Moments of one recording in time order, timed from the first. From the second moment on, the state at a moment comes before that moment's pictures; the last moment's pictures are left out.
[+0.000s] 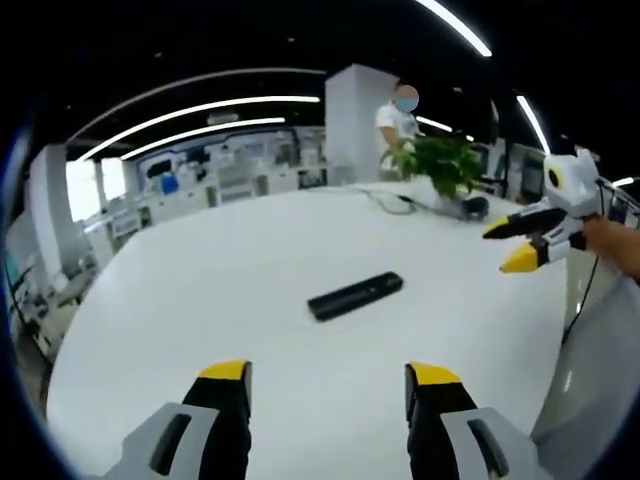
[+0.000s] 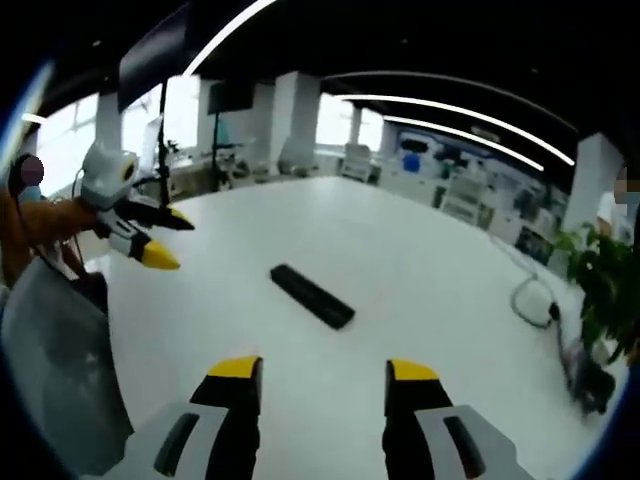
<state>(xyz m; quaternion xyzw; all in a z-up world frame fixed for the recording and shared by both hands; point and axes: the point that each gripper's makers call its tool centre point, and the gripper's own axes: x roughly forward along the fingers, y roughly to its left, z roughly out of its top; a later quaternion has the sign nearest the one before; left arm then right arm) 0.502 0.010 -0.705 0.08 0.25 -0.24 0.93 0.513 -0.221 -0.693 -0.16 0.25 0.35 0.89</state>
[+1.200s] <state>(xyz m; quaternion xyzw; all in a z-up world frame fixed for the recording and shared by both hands) 0.549 0.008 -0.748 0.12 0.29 -0.28 0.91 0.558 -0.210 -0.747 -0.19 0.29 0.38 0.86</state>
